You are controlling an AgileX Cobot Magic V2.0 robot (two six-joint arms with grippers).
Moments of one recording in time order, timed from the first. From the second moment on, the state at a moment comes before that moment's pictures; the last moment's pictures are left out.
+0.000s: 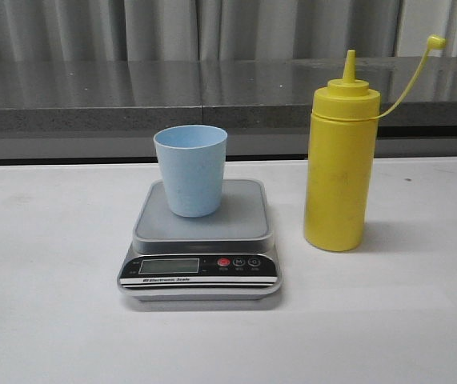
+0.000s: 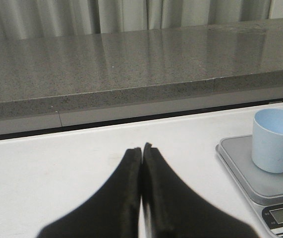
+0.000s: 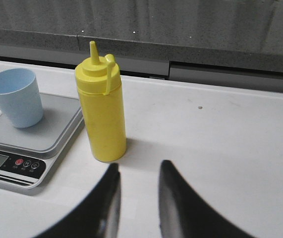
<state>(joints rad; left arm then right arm) -0.12 0.27 -0.28 -0.16 0.22 0.16 0.27 0.30 -0.37 -0.08 0.41 0.12</state>
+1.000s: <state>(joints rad) -0.12 0.27 -0.28 -0.16 0.22 0.16 0.25 0.30 -0.37 -0.08 0.42 0.12</state>
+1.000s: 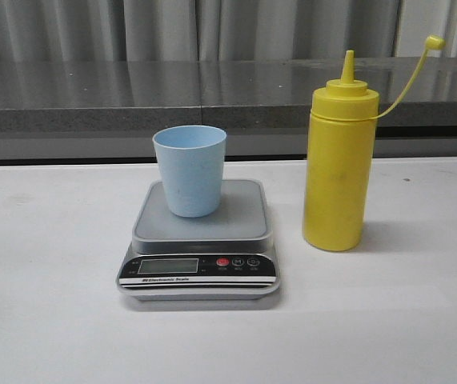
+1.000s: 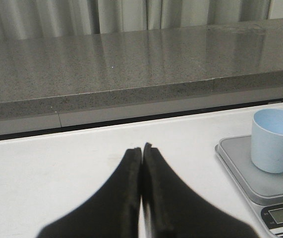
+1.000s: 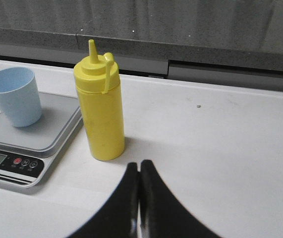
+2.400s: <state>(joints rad) -0.12 0.27 -0.28 -0.16 0.22 0.16 0.02 -0.01 0.03 -0.07 0.18 0.12</state>
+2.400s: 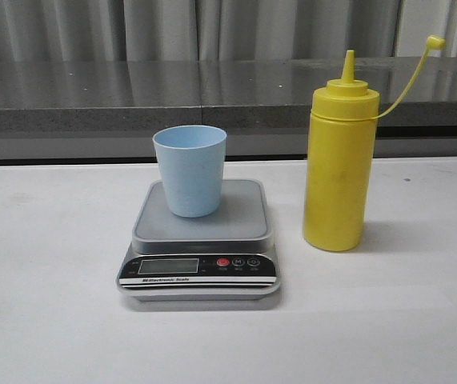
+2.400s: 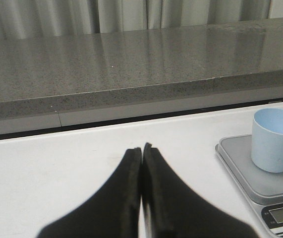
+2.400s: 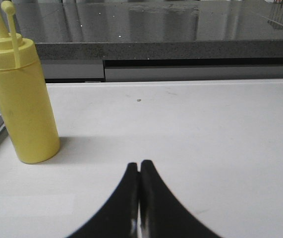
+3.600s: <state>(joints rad) -0.12 0.27 -0.18 -0.04 0.08 0.16 0.02 -0.01 0.03 -0.07 0.18 0.12</state>
